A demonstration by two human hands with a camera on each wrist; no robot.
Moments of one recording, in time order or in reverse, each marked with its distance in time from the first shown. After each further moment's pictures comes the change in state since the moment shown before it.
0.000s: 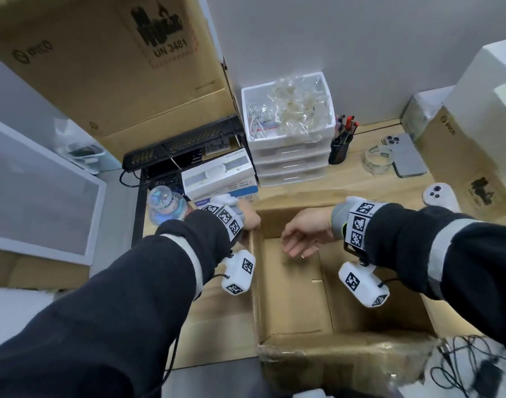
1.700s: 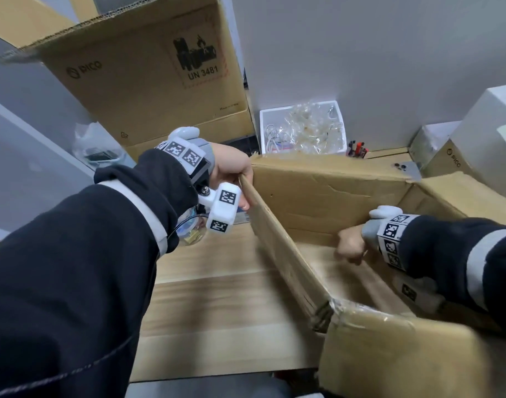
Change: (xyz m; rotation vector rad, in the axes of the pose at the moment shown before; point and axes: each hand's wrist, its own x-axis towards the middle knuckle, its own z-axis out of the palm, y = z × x) left_hand -0.069 0.019 -0.137 -0.274 -0.244 -0.105; right_hand -0.042 0.015 -0.036 -0.961 0.253 0.208
